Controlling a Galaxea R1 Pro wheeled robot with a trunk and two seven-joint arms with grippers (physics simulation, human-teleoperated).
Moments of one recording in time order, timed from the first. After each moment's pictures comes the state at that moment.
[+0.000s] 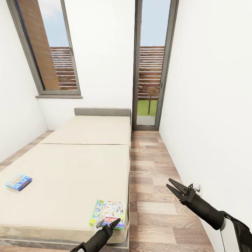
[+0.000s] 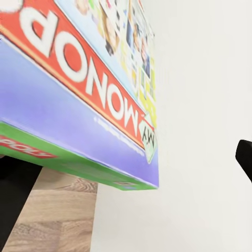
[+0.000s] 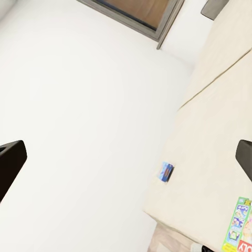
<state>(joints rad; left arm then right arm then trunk) -0.50 -0.11 0.74 -0.09 -0.06 0.07 -0.86 -0.18 0.06 -0.50 -1.54 -0.52 1.04 1.05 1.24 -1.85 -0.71</state>
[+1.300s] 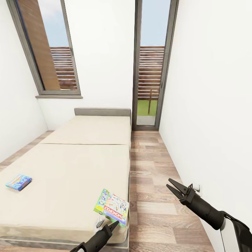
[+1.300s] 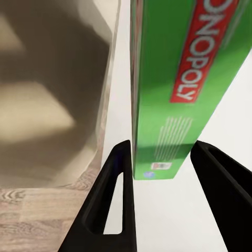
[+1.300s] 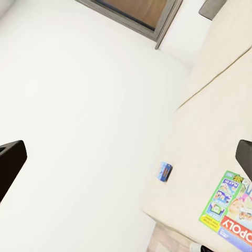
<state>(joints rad) -0.50 -0.11 0.74 -0.09 -0.06 0.07 -0.86 -0.18 0.06 -0.50 -1.54 -0.52 1.04 1.05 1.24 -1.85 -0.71</state>
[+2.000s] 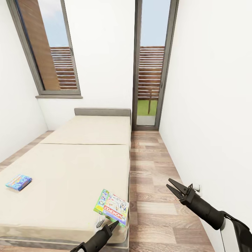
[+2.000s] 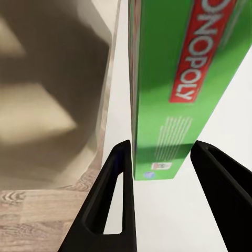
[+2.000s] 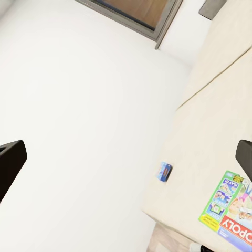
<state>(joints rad) -0.50 -0.11 0.74 -0.09 -0.06 0.06 -0.86 -0.18 0.06 -0.50 -1.54 -0.52 1.04 1.05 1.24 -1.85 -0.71</state>
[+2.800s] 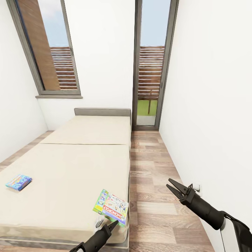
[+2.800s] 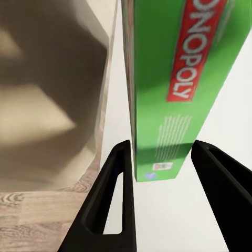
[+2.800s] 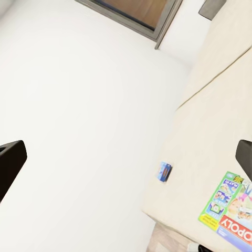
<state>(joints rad) -0.50 -0.10 0.74 -0.09 -0.06 0.06 -0.87 -0.18 0.06 -0.50 -1.54 -0.52 1.04 1.05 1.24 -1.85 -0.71</state>
